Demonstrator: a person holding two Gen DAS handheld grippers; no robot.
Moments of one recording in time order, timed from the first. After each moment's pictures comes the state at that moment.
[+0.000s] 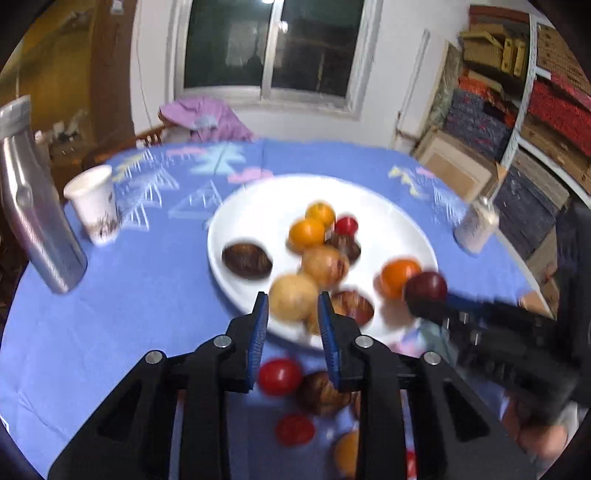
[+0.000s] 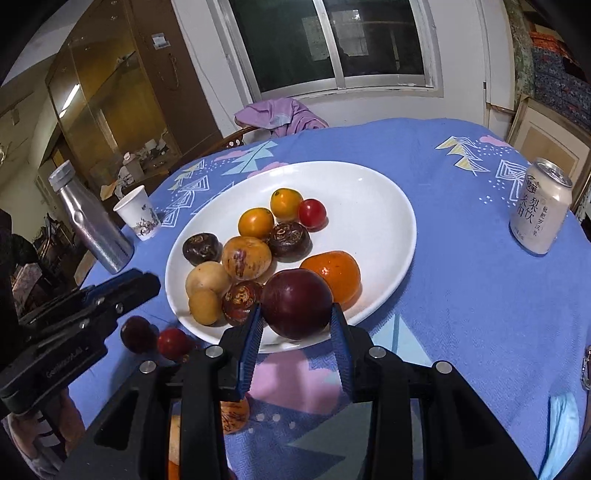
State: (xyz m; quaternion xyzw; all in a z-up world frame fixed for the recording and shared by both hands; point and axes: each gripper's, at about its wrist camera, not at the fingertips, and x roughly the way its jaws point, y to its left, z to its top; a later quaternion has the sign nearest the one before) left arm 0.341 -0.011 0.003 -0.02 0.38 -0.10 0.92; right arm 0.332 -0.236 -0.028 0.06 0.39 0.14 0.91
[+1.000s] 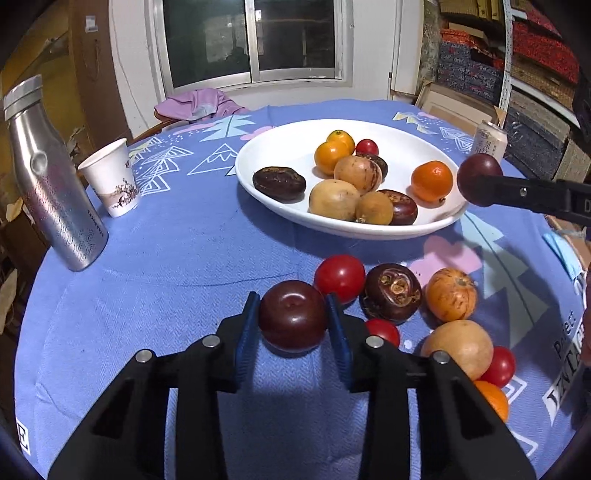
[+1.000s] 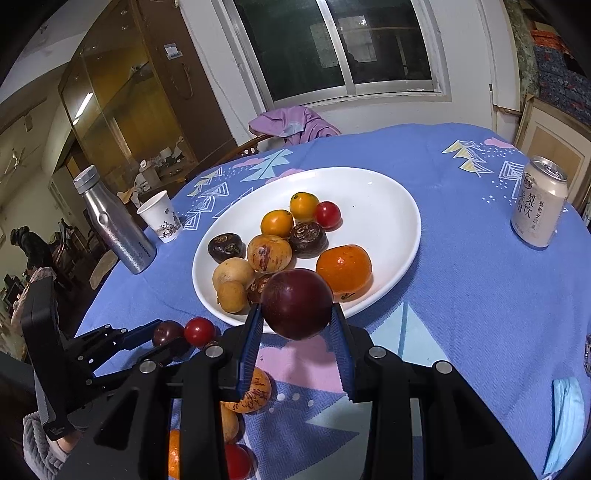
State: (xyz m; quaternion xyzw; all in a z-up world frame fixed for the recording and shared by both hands) left arm 0.310 0.009 -0.046 0.06 0.39 -0.09 0.91; right arm 0.307 -0.238 -0.019 0.08 0.37 0.17 0.91
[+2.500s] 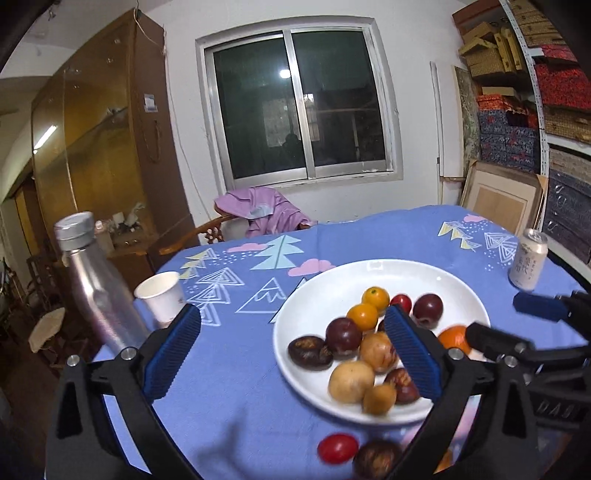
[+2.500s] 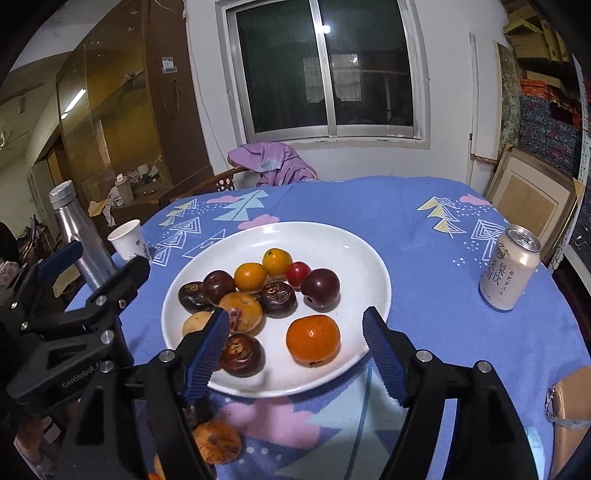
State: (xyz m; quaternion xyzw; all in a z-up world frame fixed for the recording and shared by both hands) left arm 0.325 -0.033 0.043 0.08 0.21 0.03 0.98; right arm 0.318 -0.233 0.008 0.03 0.30 0.11 0.95
